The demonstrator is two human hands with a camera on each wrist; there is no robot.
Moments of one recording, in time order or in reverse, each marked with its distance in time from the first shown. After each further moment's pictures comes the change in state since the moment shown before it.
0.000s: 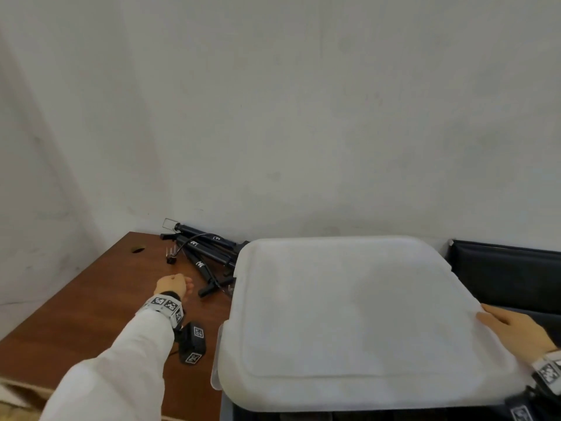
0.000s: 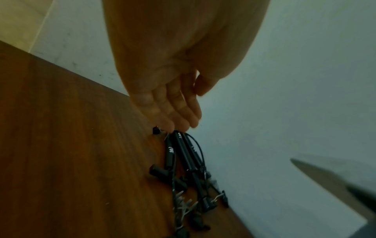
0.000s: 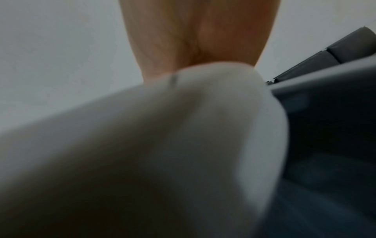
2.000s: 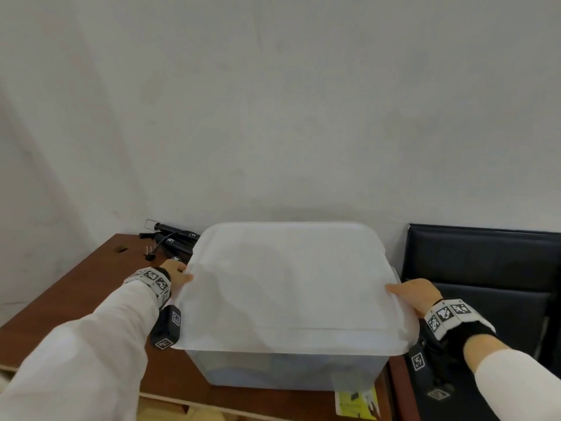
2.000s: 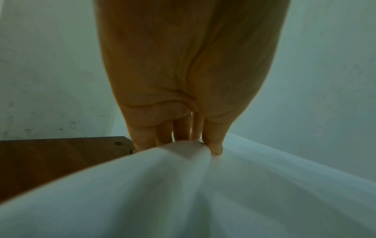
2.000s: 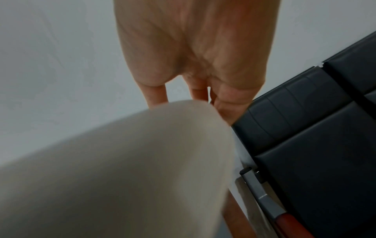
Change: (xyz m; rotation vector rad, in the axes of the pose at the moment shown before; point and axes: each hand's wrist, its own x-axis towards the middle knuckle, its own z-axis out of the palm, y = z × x) left_hand -0.101 0.017 0.071 0.896 -0.172 0.280; right_hand 0.035 0.006 0.003 0.286 -0.217 0.100
